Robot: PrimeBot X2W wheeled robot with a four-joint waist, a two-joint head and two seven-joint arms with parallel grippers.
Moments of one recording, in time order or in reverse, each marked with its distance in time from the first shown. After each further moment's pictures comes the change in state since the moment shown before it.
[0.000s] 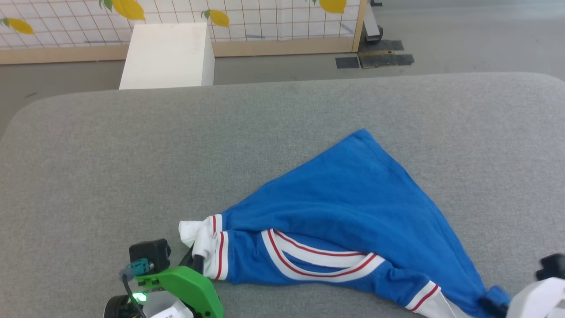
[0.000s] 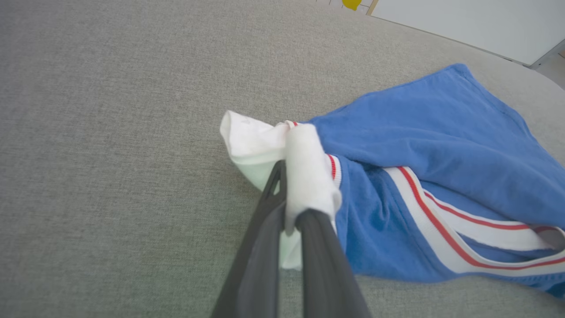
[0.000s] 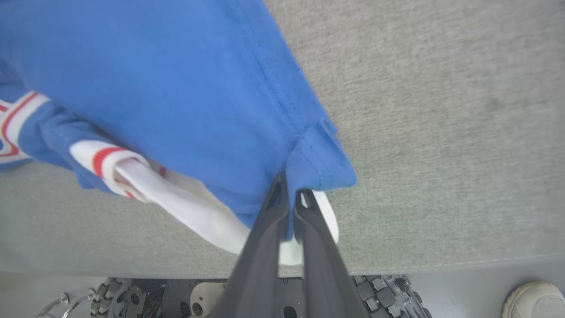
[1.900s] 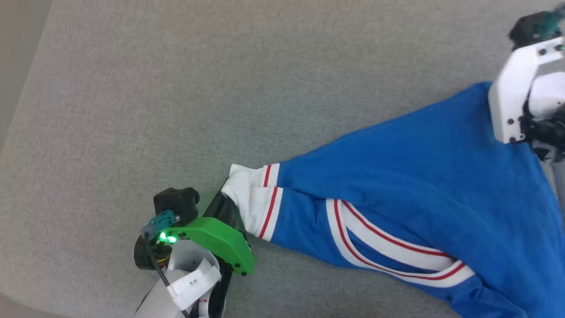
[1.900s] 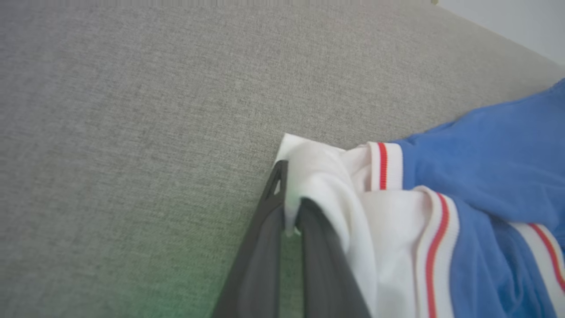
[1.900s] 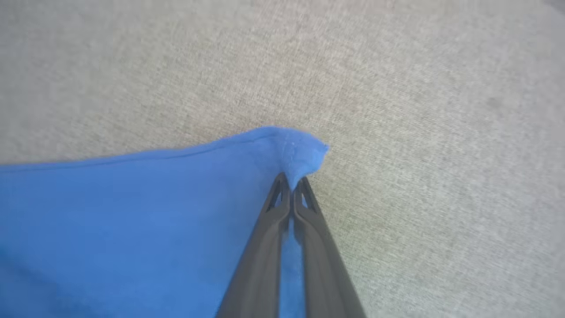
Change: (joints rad) left arm -0.197 -0.068 -0.066 -0.004 0.016 -0.036 -0.070; right arm -0.941 -0.254 0.385 0.393 -0.133 0.000 0.169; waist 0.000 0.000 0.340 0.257
